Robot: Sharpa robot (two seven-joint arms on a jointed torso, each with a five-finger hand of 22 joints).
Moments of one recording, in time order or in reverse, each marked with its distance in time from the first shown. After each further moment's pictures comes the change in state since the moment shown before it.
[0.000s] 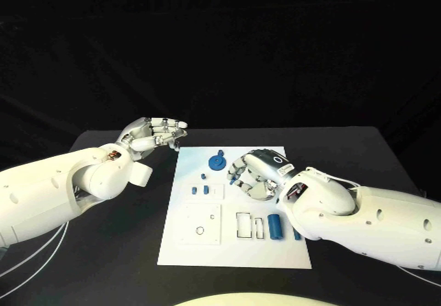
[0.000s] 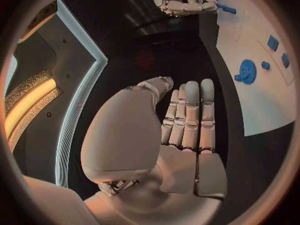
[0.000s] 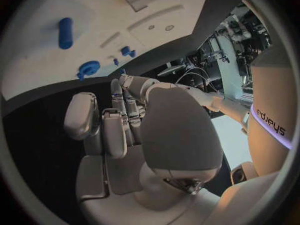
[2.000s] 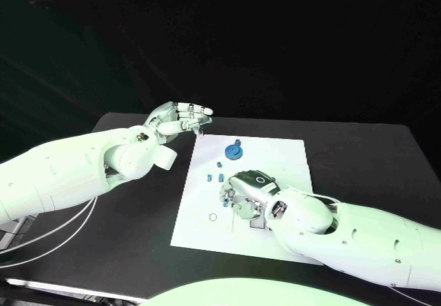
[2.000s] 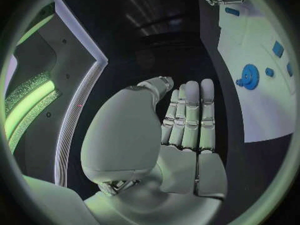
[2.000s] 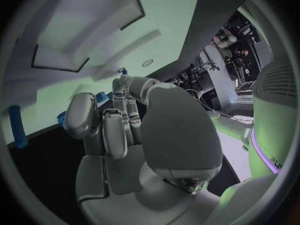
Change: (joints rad) left arm 0.000 0.026 0.000 0.002 0.002 -0.019 -0.002; left_hand 0.000 0.000 0.000 -0.006 0.004 0.000 0.000 0.004 0.000 0.000 0.000 0.000 0.000 0.000 0.000 -0.004 -0.003 0.000 0.000 0.000 -0.005 -0.001; right arm -0.095 0.171 -0.029 -0.096 -0.077 0.134 -0.060; right_hand -0.013 -0.003 0.007 -0.007 0.003 -0.001 -0.001 -0.002 0.003 0.020 -0.020 -0.010 0.007 0.000 0.000 -0.004 -0.006 0.000 0.000 0.000 -0.013 0.000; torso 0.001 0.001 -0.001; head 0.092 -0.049
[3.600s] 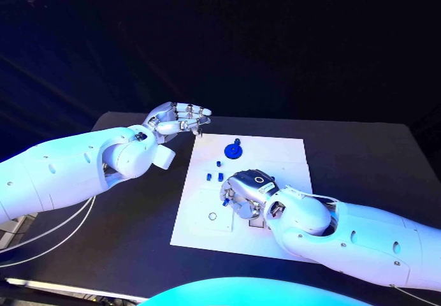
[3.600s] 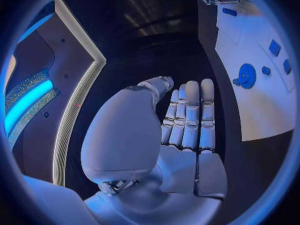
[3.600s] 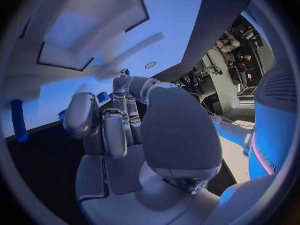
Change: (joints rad) left arm 0.000 0.000 0.000 -0.012 -0.001 0.016 -0.021; left_hand 0.000 0.000 -0.003 -0.003 0.000 0.000 0.000 0.000 0.000 -0.004 0.004 0.000 0.000 0.000 0.000 -0.004 -0.001 0.000 0.000 0.000 0.000 -0.001; right arm -0.003 0.003 0.002 0.010 -0.059 0.026 -0.053; right_hand -0.007 0.001 0.001 -0.004 0.003 0.002 0.002 0.000 0.004 0.015 -0.009 -0.005 0.001 0.000 0.000 0.000 0.004 0.000 0.000 0.000 0.000 0.000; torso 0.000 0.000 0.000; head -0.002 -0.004
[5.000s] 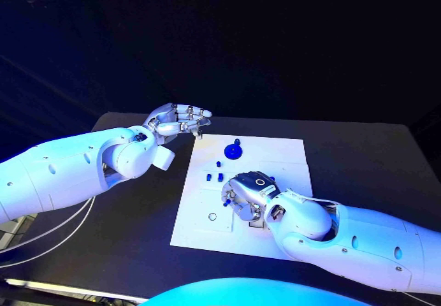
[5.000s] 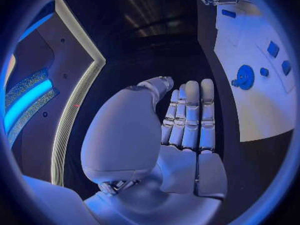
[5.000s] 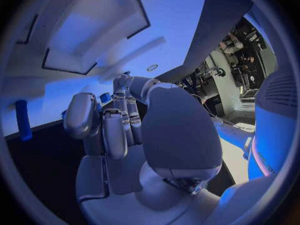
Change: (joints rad) left arm 0.000 0.001 0.000 -0.003 -0.002 0.013 -0.012; left_hand 0.000 0.000 0.000 0.000 0.000 0.000 0.000 0.000 0.000 -0.004 -0.004 0.000 0.000 0.000 0.000 -0.004 -0.001 0.000 0.000 0.000 -0.004 -0.001; right arm -0.009 -0.007 -0.003 0.014 -0.035 -0.010 -0.040; right_hand -0.007 0.001 -0.001 -0.001 0.001 0.000 0.000 0.000 0.000 0.000 0.000 0.000 0.000 0.000 0.000 0.000 0.002 0.000 0.000 0.000 0.000 -0.001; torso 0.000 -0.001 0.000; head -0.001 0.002
